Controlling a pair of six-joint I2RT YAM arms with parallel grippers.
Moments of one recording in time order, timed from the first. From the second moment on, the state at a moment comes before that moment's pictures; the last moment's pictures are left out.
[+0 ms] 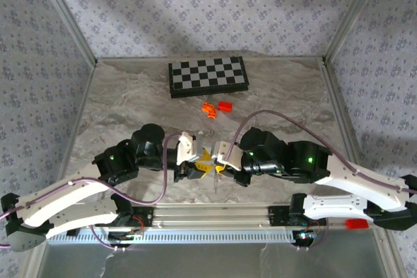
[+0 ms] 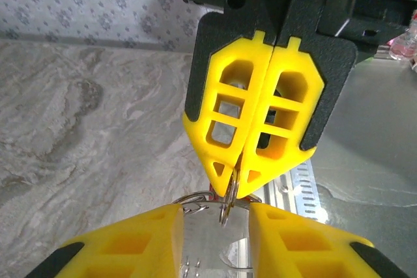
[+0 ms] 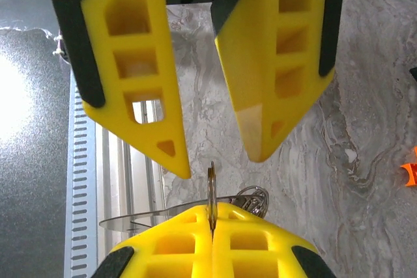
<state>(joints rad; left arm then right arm) -1.07 0.87 0.89 -0.39 0.46 0.11 1.25 1.00 1.20 -0.90 -0.07 -0.18</state>
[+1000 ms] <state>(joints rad) -1.08 0.80 0.76 -0.14 0.48 0.01 1.25 0.87 1.05 -0.66 -0.11 -0.14</state>
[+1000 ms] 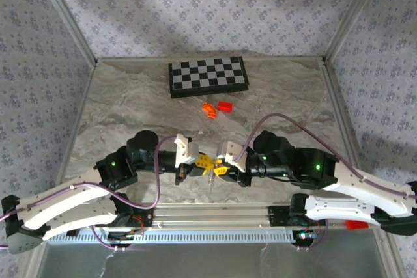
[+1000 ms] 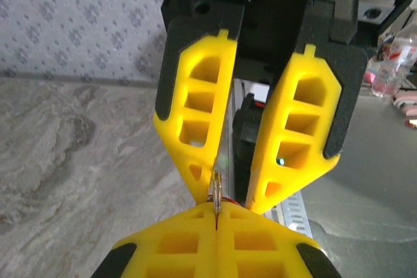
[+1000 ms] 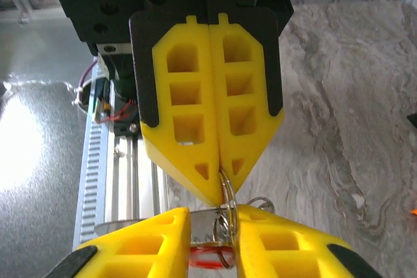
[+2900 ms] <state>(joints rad) -1.09 0.83 0.78 -0.25 0.40 0.12 1.22 0.93 1.12 -0.78 -0.11 -0.18</state>
